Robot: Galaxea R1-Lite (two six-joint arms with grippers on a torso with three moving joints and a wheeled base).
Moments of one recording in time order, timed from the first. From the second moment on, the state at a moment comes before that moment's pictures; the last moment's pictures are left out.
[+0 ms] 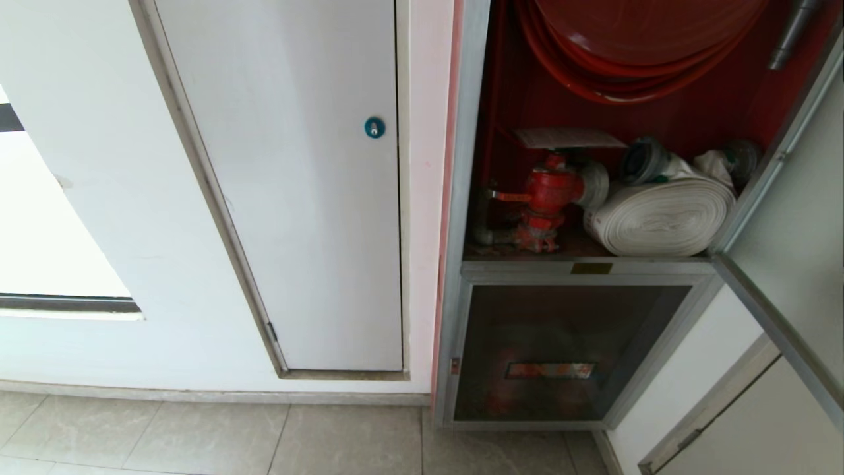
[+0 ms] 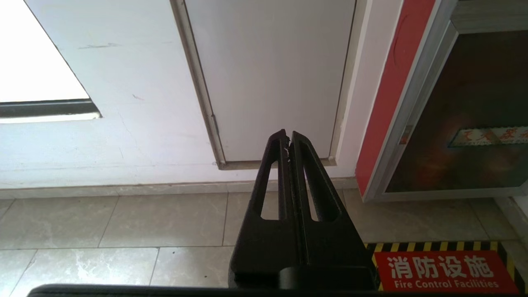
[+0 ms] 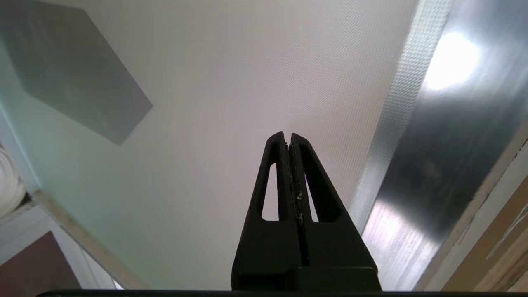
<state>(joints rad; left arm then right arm) 0.01 0.00 0.00 0.01 -0.04 0.04 -0.86 0.95 -0.46 -0.69 -0.38 -0.06</state>
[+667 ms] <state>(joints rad) 0.01 0.00 0.00 0.01 -0.04 0.04 -0.79 0.92 -0.40 -0.68 -0.17 -0.05</state>
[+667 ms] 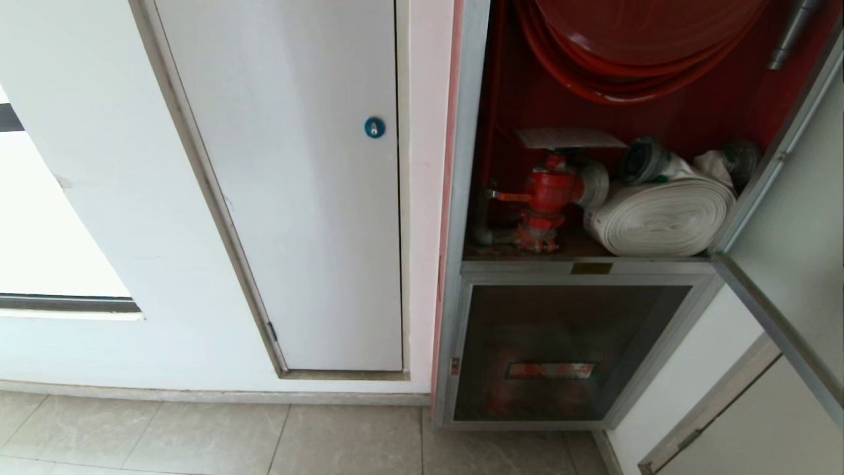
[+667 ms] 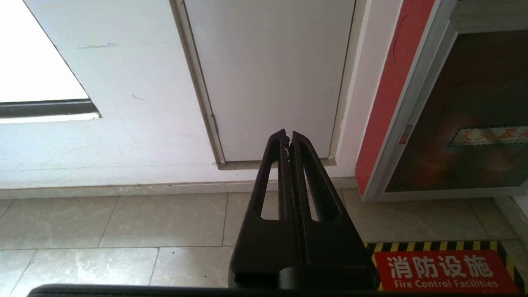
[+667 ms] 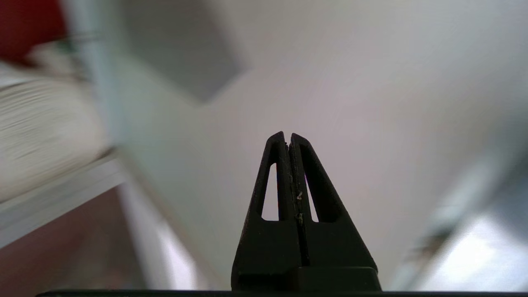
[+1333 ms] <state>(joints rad) 0.01 0.00 0.00 0.01 -0.04 0.04 -0.27 0.66 -0.22 -0.68 -0.13 -0.05</state>
